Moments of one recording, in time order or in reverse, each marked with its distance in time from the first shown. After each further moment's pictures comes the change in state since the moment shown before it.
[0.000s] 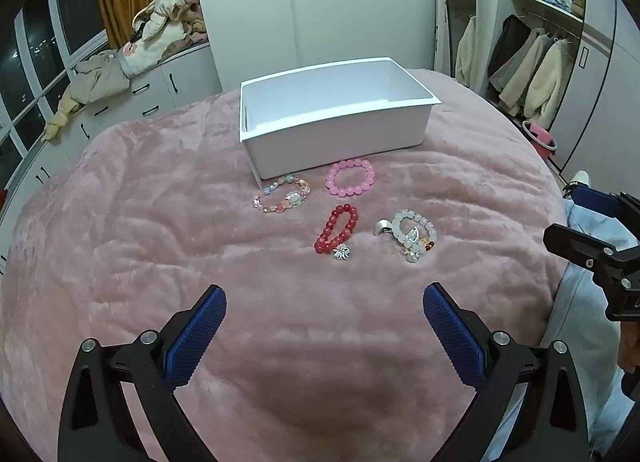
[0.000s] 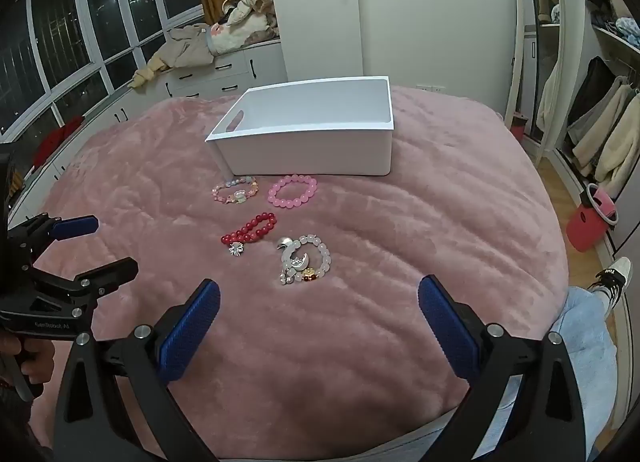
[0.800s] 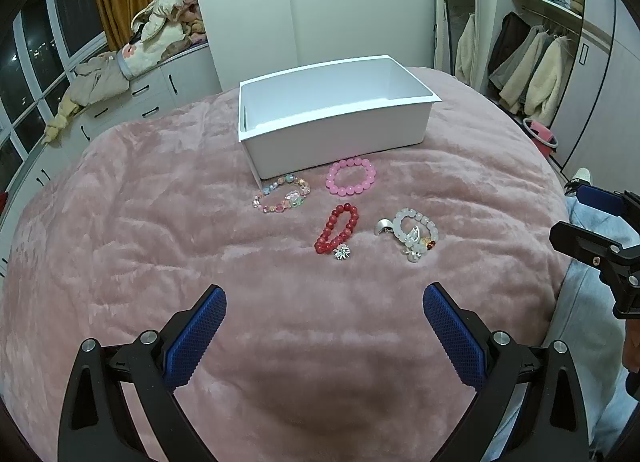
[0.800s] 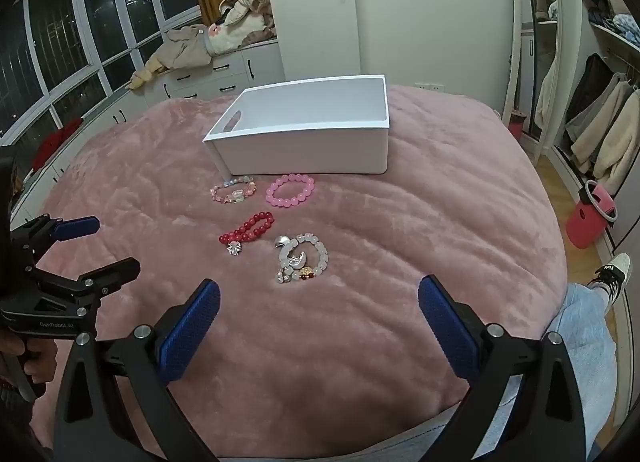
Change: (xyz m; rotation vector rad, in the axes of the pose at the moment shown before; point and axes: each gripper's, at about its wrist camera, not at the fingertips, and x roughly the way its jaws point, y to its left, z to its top) left arm 0.006 0.001 -0.005 0.006 0.003 -0.001; right arm -0.002 -0.002 -0.001 0.015 -0.001 0.004
